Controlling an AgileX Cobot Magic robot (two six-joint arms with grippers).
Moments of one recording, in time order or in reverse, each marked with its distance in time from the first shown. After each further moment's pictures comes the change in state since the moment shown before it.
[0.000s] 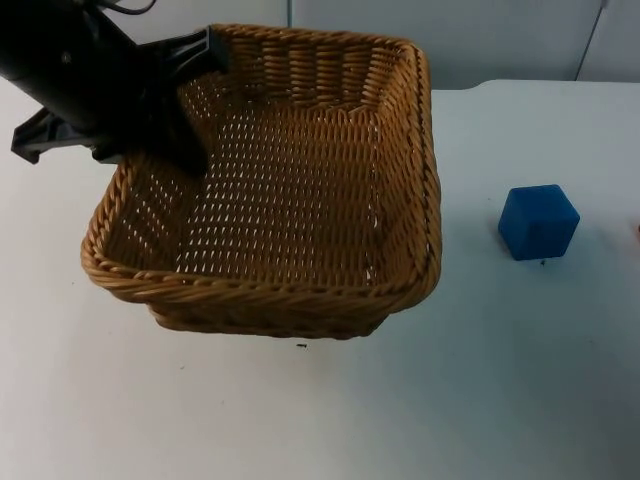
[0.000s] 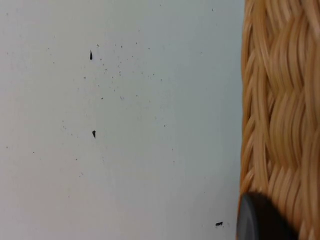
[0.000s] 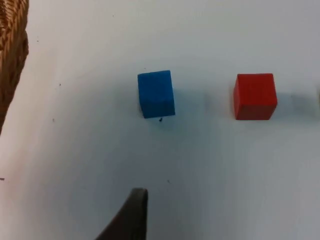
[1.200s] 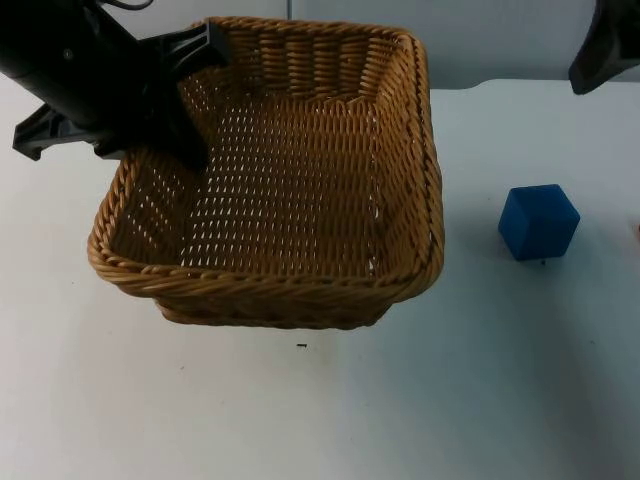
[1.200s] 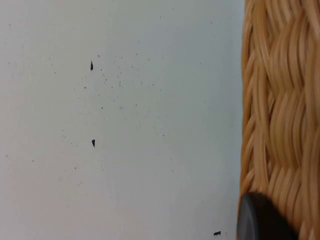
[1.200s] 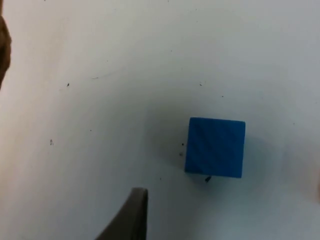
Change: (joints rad) right arm 0.167 0.847 -0.392 -0.003 -0.188 -0.066; left arm 0.000 0.000 0.000 -0.016 -0.019 0.002
